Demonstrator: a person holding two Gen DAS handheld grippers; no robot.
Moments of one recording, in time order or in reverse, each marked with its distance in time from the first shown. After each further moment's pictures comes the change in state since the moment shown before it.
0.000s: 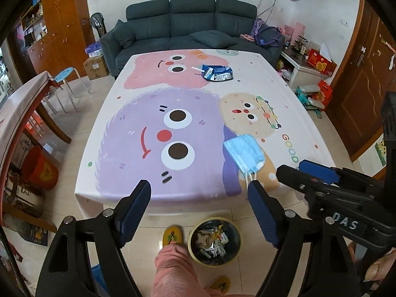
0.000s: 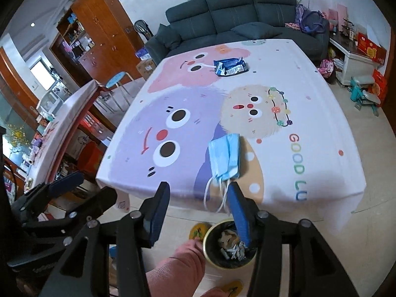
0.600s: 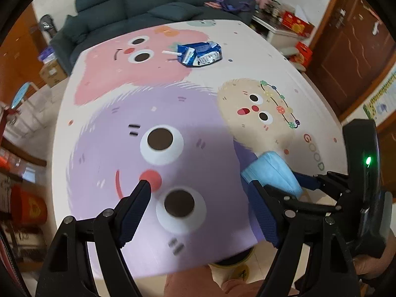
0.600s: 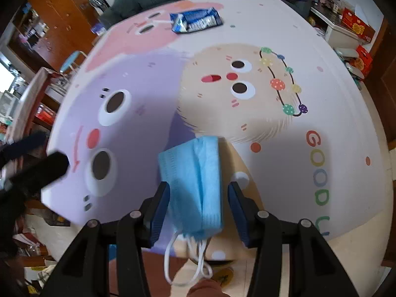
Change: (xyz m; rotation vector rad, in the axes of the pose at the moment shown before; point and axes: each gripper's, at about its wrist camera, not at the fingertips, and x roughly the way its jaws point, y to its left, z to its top) left arm 0.137 0.025 0.099 0.216 0.192 -0.148; right arm 0.138 -0.025 0.038 0.102 0.217 -0.209
